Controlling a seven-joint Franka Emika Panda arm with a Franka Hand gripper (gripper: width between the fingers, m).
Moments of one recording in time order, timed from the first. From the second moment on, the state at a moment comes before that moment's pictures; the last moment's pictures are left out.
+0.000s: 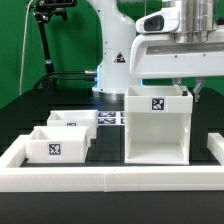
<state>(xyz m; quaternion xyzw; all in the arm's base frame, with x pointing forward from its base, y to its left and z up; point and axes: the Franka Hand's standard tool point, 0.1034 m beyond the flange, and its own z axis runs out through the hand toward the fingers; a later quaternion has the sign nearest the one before) 0.539 0.096 0.100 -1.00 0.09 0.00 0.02</state>
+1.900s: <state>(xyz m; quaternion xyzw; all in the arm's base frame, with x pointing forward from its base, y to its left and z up) 0.574 0.078 0.111 -0.79 0.61 0.05 0.03</state>
